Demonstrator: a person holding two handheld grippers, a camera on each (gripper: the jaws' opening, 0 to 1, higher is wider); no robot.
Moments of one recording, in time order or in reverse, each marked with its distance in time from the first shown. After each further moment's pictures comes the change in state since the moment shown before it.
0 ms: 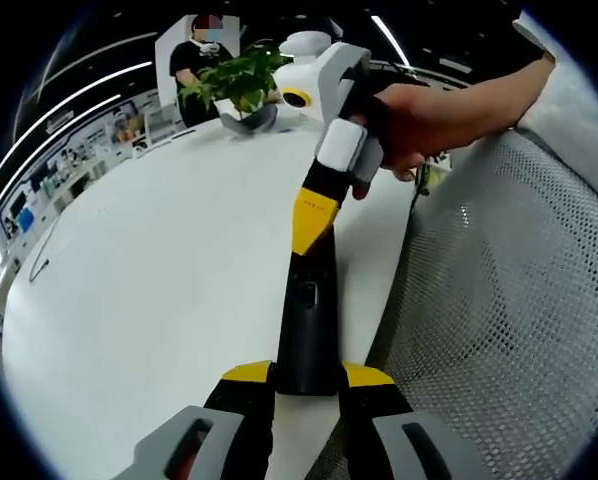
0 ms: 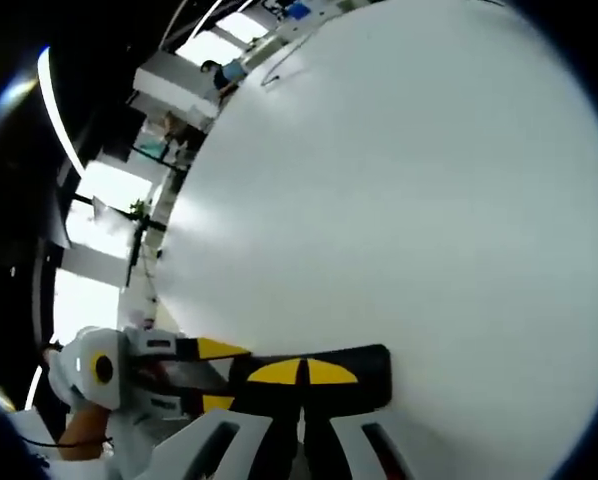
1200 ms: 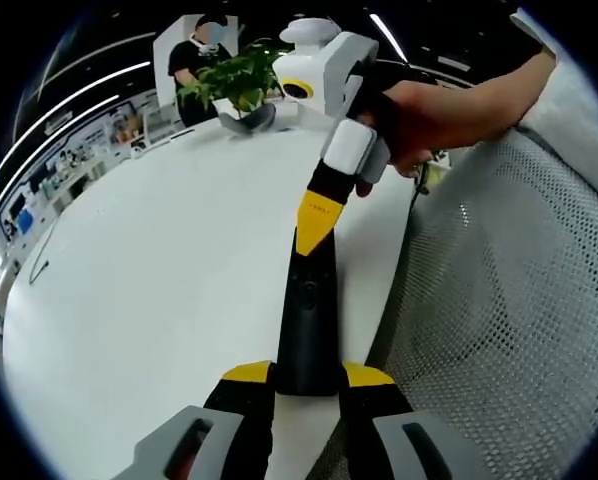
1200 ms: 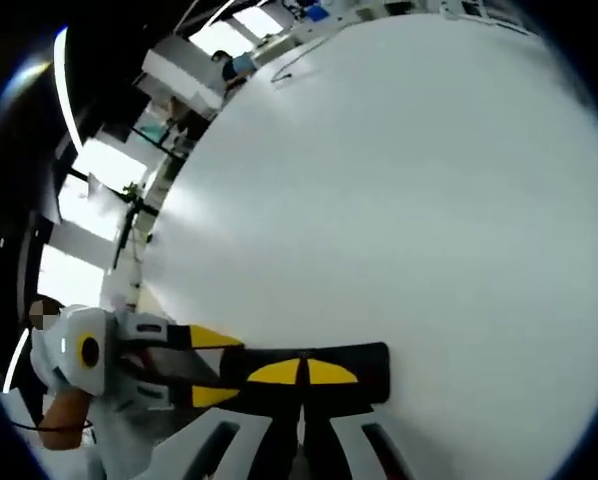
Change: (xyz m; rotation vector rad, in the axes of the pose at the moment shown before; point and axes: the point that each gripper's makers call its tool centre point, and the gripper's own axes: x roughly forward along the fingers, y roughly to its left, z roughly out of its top) left arm 0.000 0.000 0.001 0.006 0.005 -0.002; right arm 0.000 0.004 -0.005 -0.077 0.013 -0.047
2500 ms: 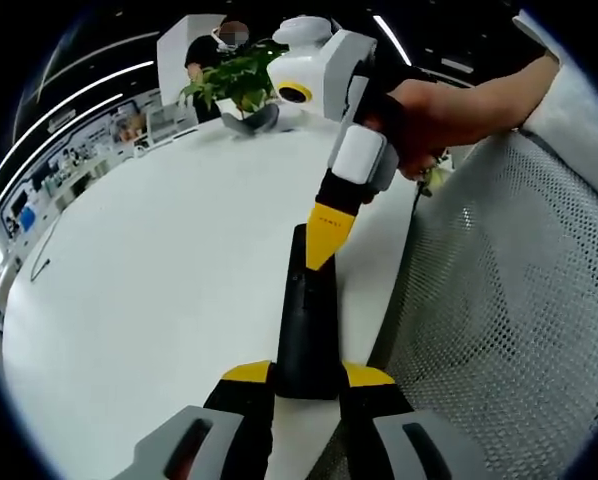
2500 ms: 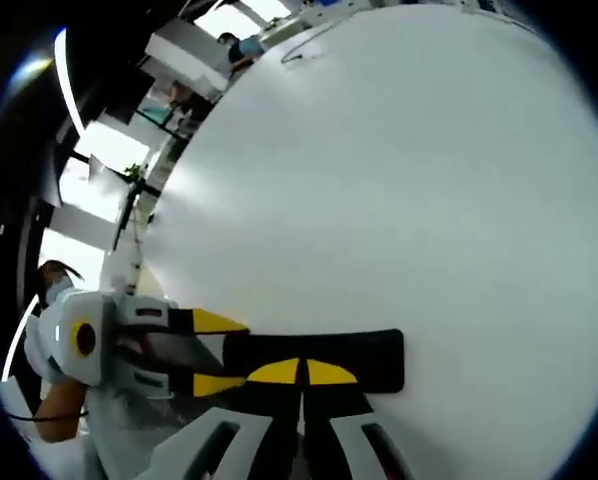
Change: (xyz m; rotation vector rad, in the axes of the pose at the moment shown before) left arm 0.001 0.001 0.001 -0.012 -0.003 0.009; right arm 0.006 0.004 -0.011 -0.075 0.077 -0.030
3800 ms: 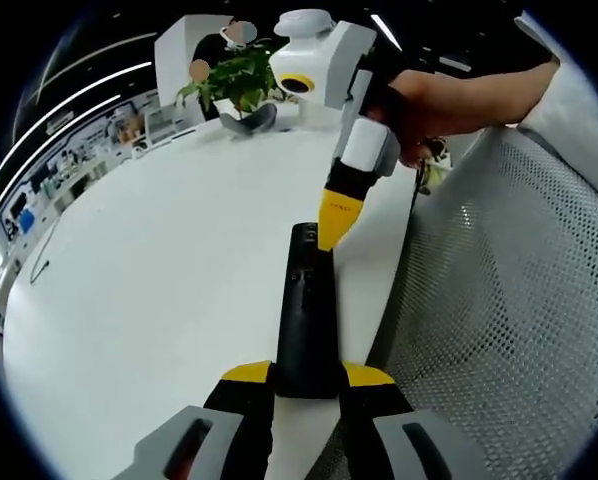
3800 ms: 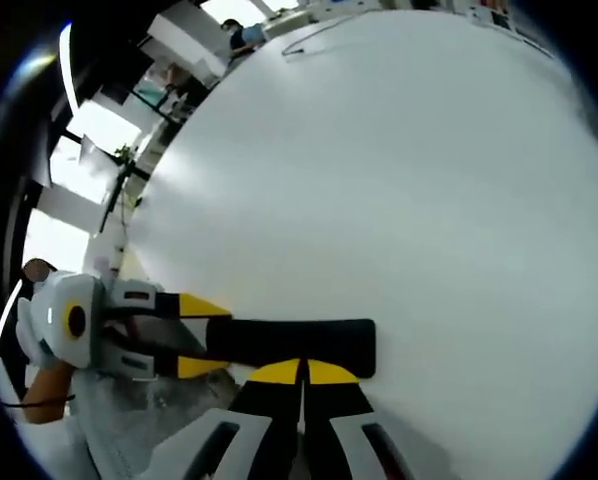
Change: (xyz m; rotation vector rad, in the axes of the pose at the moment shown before) left arm -0.001 -0.002 0.000 0.008 0.002 -0.003; right arm -0.012 -0.011 -0.006 -0.036 0.054 -0.067
